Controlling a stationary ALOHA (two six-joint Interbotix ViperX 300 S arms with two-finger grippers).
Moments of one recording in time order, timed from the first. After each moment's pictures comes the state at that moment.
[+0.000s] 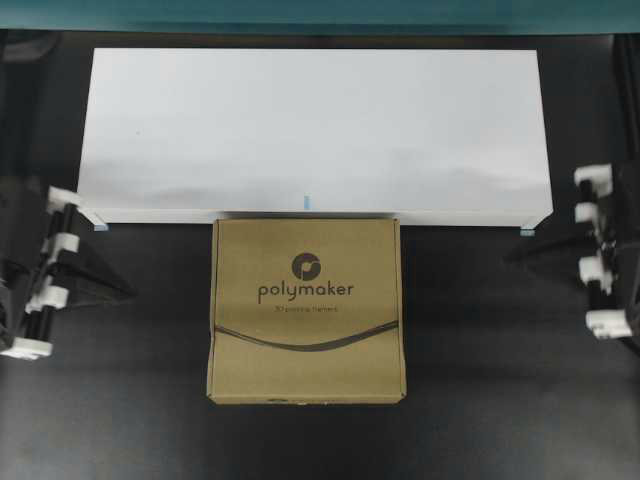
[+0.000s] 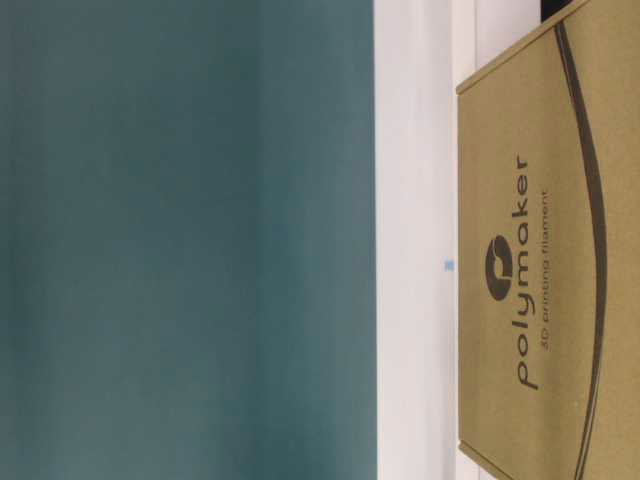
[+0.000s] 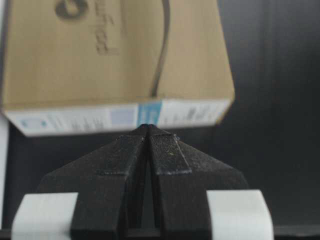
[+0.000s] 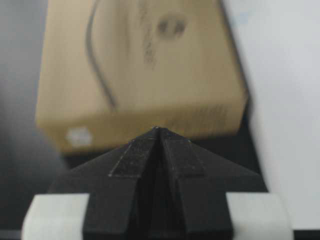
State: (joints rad) left arm -0.13 -0.78 1.05 0.04 0.28 -0.13; right arm 0.11 -0.87 1.14 0.04 0.24 0.11
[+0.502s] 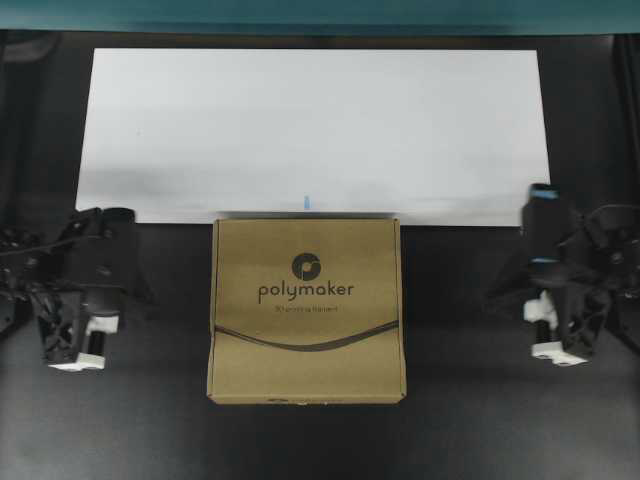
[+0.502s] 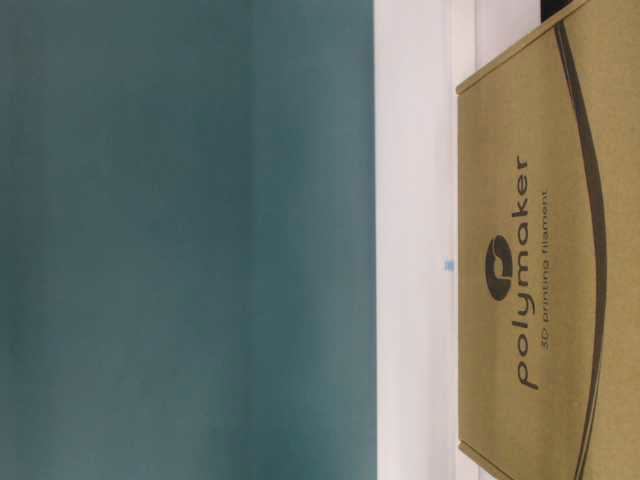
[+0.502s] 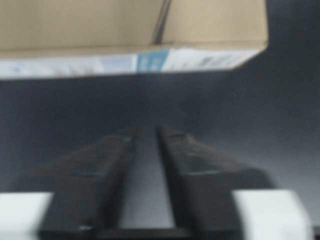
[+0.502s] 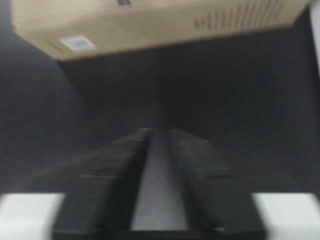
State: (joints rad) left arm -0.14 -0.51 0.94 0.04 0.42 -0.17; right arm 0.17 -0.54 1.02 0.04 0.42 0.23
